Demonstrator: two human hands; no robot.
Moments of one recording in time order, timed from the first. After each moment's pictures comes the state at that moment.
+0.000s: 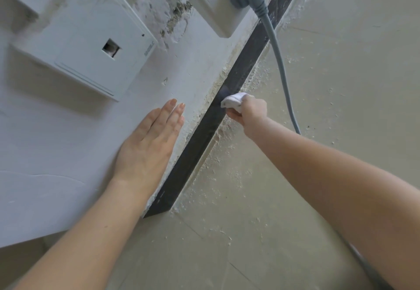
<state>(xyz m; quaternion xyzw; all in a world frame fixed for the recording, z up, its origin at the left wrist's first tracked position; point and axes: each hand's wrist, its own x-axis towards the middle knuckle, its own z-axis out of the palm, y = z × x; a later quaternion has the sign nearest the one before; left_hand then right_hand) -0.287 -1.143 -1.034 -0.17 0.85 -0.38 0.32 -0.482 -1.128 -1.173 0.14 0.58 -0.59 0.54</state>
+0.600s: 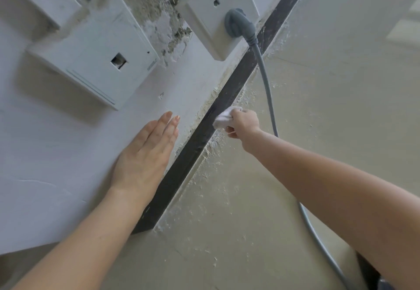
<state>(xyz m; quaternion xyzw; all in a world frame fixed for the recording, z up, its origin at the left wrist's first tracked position) -0.290 -1.142 -1.047 -0.19 0.86 -0.36 0.30 -0.494 -1.121 -1.161 -0.02 0.68 -0.51 0.53</state>
